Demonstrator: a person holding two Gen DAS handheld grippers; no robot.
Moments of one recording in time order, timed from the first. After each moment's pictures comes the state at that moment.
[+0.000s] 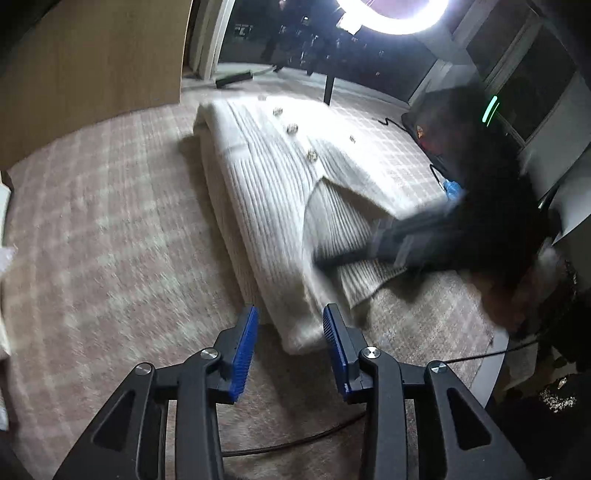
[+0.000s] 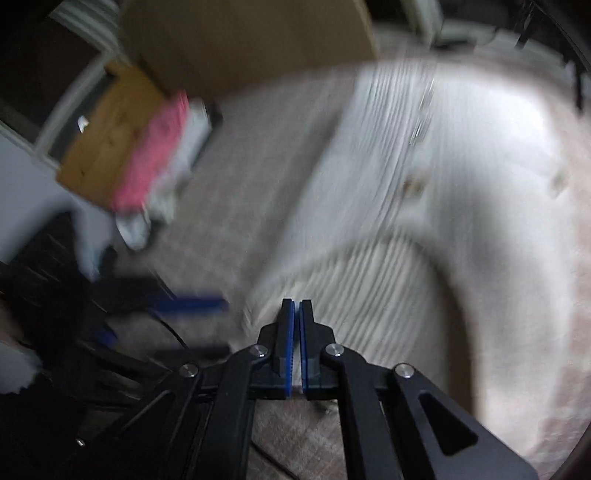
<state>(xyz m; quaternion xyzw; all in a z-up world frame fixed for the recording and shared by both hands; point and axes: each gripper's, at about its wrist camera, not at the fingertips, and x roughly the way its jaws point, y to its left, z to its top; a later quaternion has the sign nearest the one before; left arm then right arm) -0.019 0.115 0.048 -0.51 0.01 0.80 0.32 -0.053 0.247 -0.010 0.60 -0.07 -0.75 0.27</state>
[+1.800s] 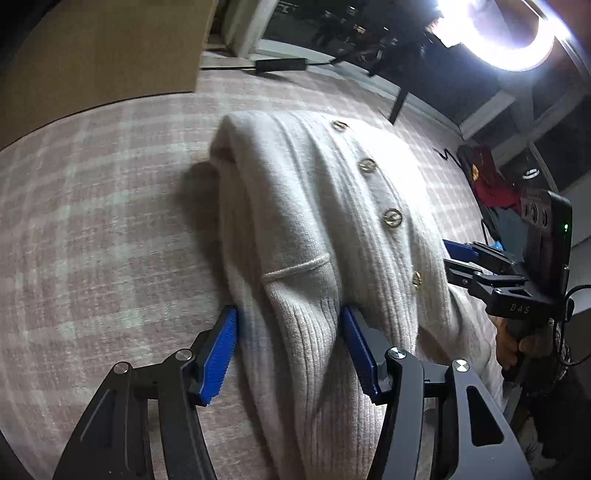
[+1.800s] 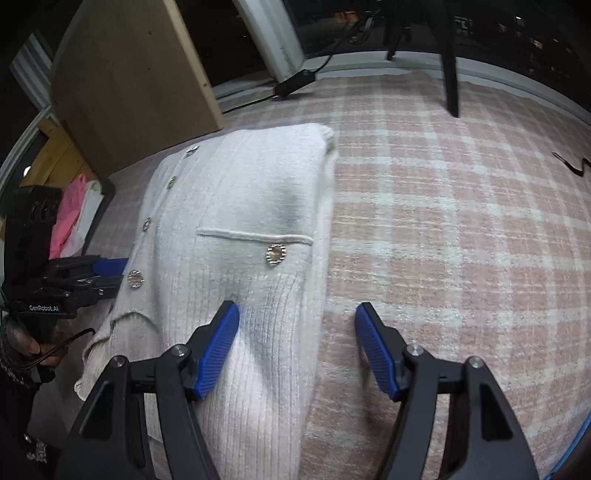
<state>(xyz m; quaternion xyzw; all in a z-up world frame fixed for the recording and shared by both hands) -0.153 0.160 0.003 -0.57 -0.05 0.77 0.27 -0.102 0.390 -0.006 0.51 -0.11 -0.84 0.15</state>
